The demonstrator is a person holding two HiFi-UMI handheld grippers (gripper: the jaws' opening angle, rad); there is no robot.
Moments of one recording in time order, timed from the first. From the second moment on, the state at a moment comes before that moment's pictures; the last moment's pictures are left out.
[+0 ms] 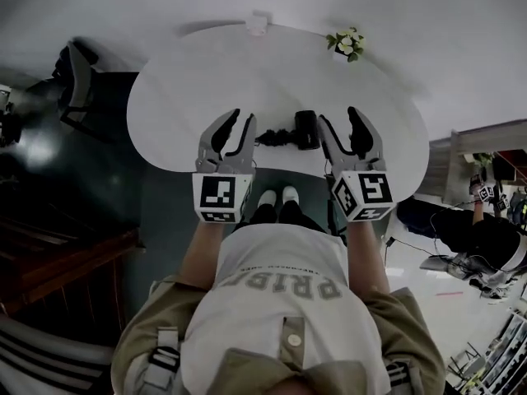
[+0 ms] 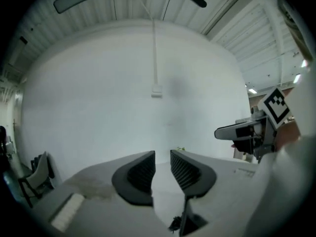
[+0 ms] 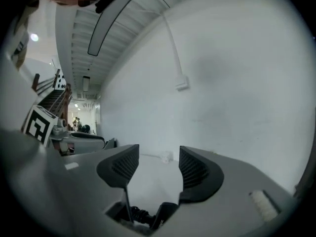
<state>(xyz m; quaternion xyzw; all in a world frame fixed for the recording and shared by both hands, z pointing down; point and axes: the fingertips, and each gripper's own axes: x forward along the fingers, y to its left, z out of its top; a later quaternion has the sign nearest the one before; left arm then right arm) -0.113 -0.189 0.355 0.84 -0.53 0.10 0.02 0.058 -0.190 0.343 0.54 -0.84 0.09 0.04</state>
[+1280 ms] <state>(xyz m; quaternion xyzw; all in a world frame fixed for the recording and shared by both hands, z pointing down) -0.124 -0.201 0.254 0.83 -0.55 -0.02 -0.12 0.072 -0.175 0.248 0.62 -0.78 -0.07 -0.03</state>
